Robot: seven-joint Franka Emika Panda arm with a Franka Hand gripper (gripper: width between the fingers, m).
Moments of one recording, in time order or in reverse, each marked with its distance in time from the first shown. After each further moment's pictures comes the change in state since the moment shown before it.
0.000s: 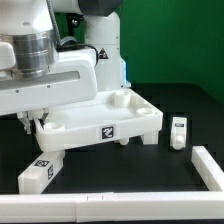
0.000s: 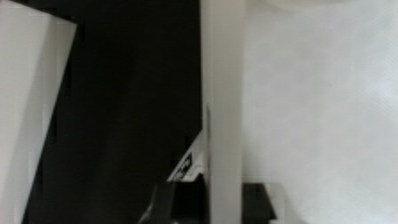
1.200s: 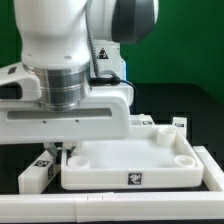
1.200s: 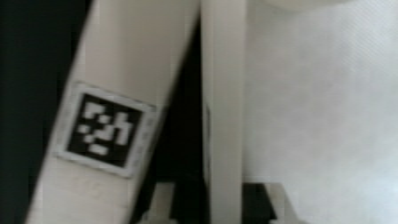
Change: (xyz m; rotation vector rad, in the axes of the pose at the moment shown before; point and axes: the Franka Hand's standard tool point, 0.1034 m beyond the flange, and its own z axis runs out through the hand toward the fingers) arm 0.071 -0.035 0.033 -0.024 0.009 0.313
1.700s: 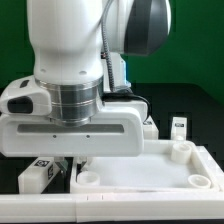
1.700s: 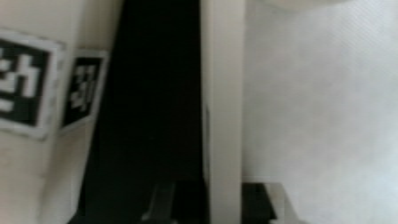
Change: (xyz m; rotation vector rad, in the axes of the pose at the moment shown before) arm 0.011 -0.006 0.009 0.002 0.005 0.086
